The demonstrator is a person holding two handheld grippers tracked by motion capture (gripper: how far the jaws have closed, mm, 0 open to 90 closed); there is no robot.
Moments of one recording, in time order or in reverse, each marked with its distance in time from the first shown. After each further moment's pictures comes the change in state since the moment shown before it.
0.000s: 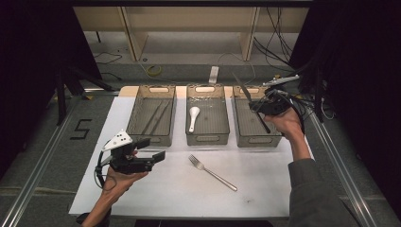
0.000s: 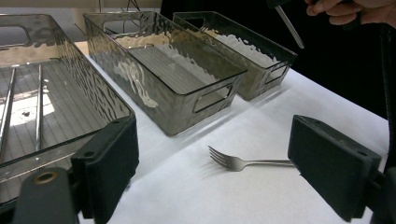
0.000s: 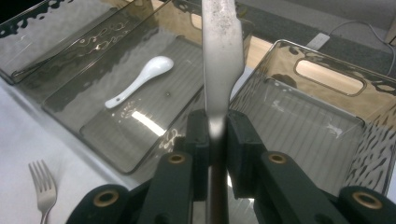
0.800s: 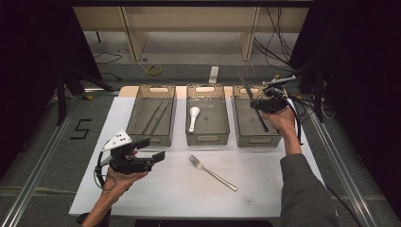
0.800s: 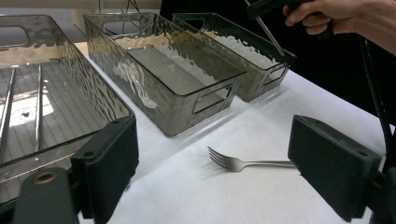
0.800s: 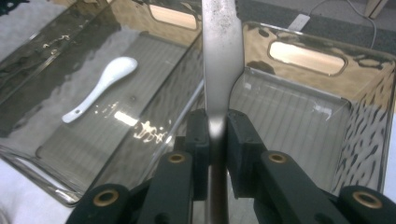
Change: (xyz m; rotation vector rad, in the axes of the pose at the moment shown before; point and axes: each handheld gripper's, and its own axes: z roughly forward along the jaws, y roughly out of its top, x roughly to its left) left arm 0.000 0.000 -0.001 -0.002 0.000 0.000; right arm -0.024 -0.006 0.032 0.023 -0.067 0.112
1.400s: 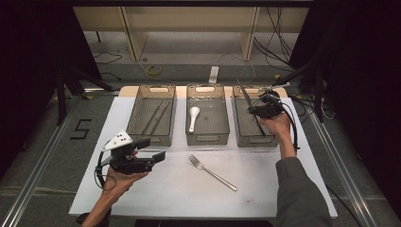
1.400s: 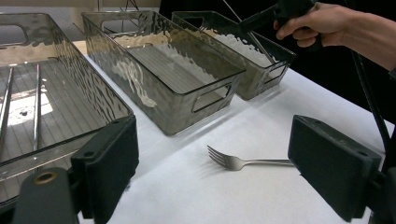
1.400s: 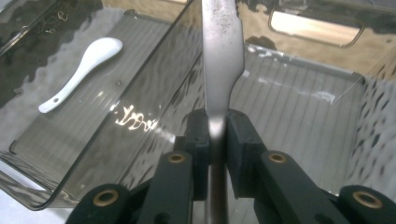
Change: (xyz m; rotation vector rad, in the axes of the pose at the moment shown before) left arm -0.001 0.000 0.001 0.004 -0.001 0.000; right arm -0.001 -0.017 0.024 0.040 -0.018 0.033
